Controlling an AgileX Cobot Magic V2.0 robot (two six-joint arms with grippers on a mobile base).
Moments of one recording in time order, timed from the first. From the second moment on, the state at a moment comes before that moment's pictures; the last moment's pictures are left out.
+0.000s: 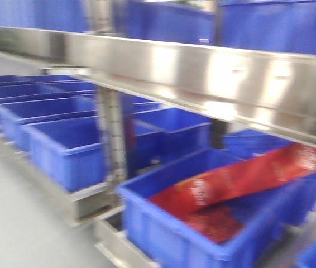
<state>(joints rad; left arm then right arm) -0.58 1.18 -1.22 0.49 0.50 -0.61 0.75 1.31 -1.39 -0.77 0.78 0.88</state>
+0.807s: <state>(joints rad) -0.58 1.18 -1.22 0.49 0.50 -0.61 0.75 1.31 -1.39 -0.77 0.78 0.88</state>
